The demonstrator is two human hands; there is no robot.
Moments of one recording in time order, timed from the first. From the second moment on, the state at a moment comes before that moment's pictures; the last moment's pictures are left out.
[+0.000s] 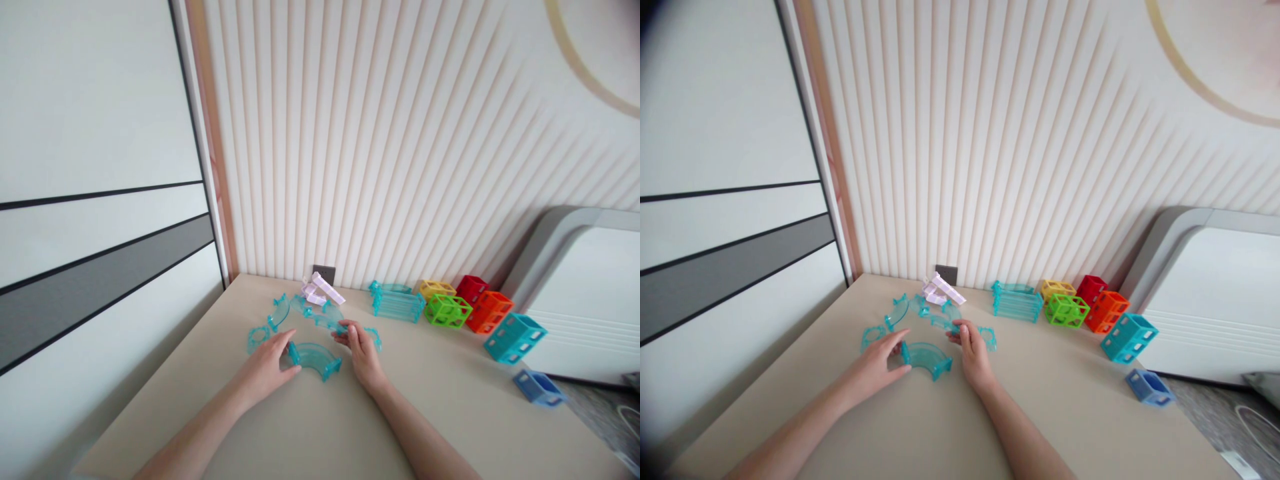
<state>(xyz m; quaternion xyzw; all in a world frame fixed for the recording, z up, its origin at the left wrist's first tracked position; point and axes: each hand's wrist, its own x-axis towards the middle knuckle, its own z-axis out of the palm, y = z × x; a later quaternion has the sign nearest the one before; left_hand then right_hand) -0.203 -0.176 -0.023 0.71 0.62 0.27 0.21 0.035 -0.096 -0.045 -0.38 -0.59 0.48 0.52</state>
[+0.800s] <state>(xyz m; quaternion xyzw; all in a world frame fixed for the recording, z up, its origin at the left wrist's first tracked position) -0.202 -0.176 -0.022 0.71 0.61 0.28 0.22 0.041 -0.108 -0.033 -0.30 -0.79 0.22 0.49</state>
